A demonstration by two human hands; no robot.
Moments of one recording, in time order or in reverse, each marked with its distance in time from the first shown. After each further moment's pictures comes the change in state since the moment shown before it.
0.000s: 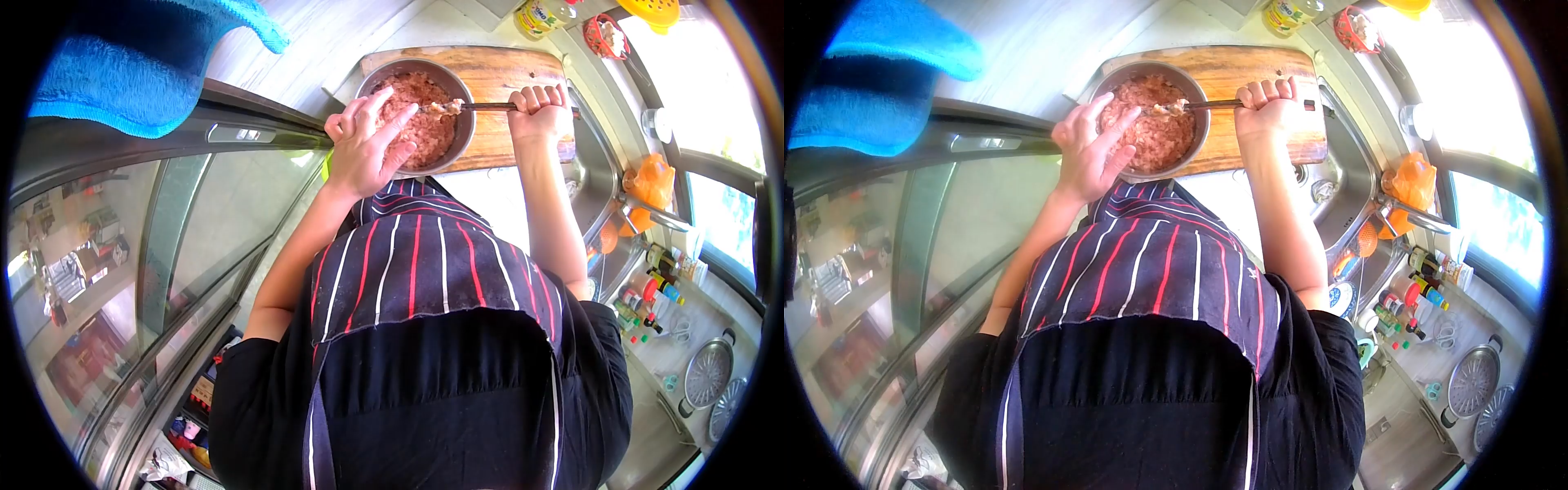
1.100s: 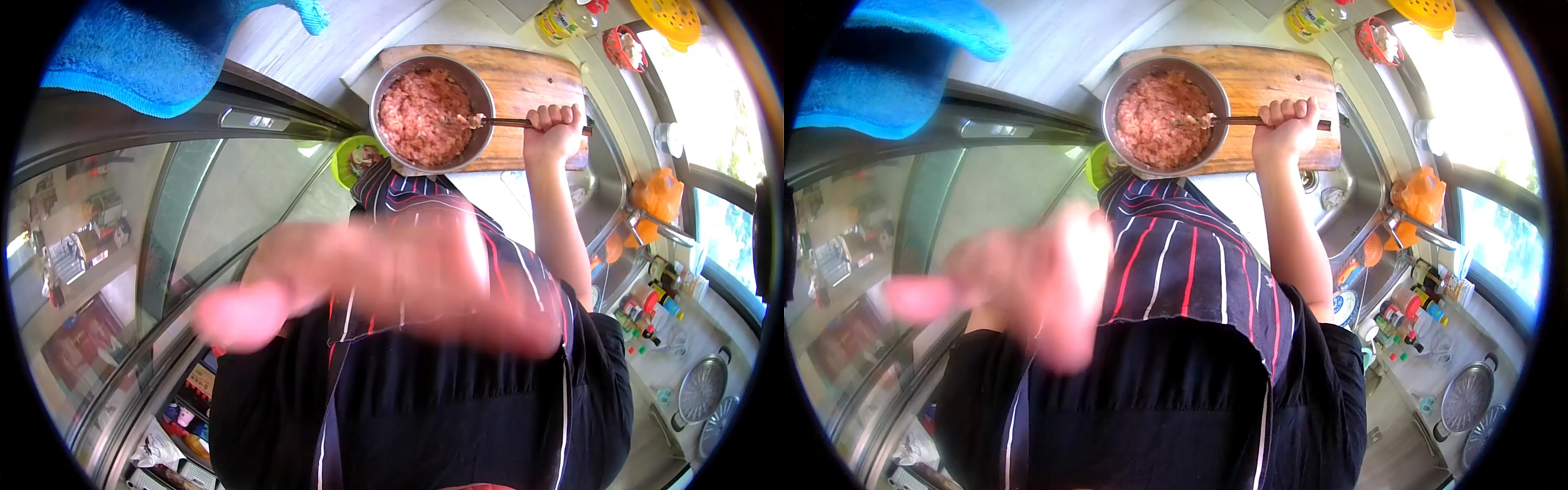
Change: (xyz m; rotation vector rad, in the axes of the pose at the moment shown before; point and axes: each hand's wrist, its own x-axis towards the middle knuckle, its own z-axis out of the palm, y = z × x) left_hand 0.028 0.043 -0.149 -1.595 -0.596 0.680; right_hand -0.005 0.012 -0.025 -0.173 0.037 -0.129
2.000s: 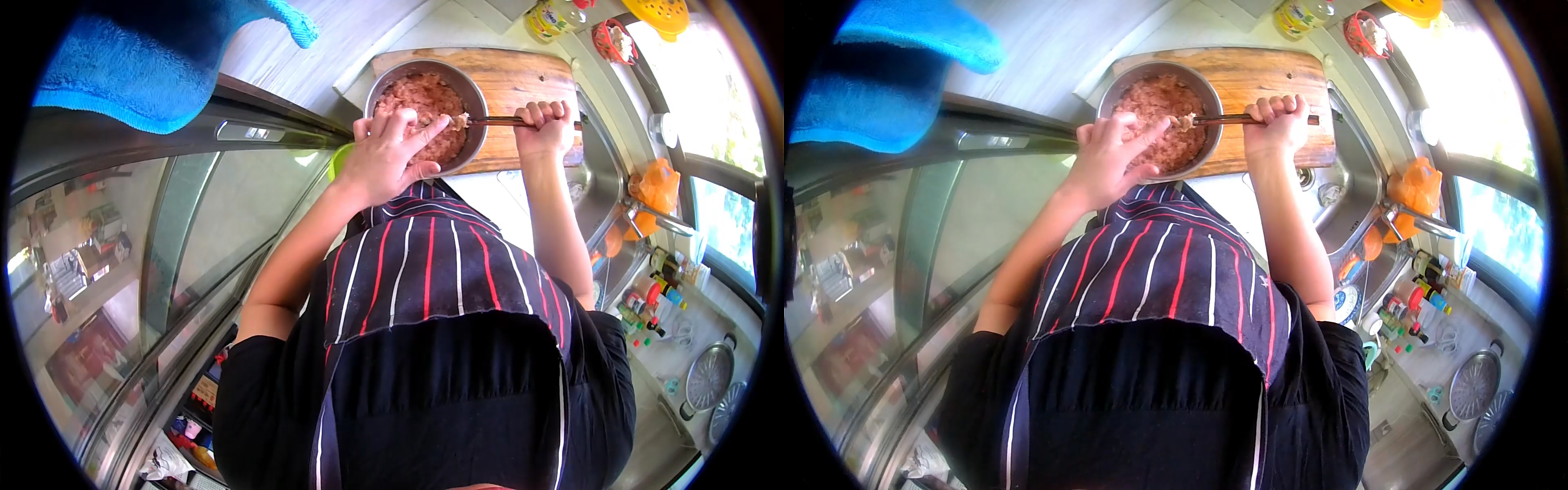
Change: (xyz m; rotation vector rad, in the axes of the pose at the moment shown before) left_hand -0.063 -0.132 -0.025 1.315 0.350 -0.690; right_hand -0.006 -0.002 0.014 0.085 0.096 0.107
